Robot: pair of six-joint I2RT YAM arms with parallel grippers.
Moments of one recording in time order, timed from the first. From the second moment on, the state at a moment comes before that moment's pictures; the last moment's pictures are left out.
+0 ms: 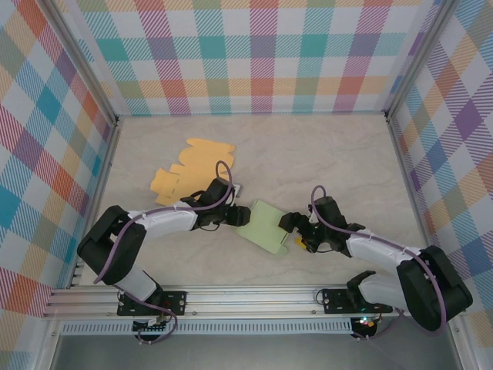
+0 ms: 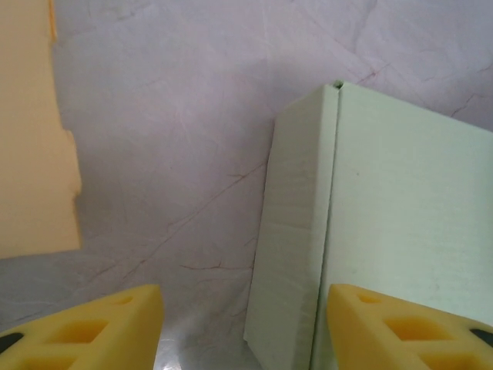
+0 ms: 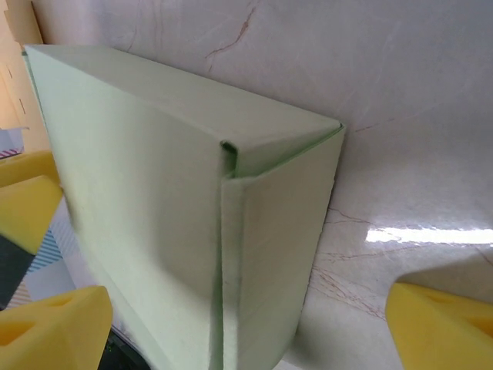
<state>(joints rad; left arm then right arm) -0.69 1.57 0.79 -0.15 0.15 -0.44 0.51 1.20 0.35 -0.04 -0.44 1.08</state>
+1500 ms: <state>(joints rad) -0.55 1.63 0.72 0.10 0.40 -0.52 0.54 1.20 0.33 0.23 -0.41 0.98</state>
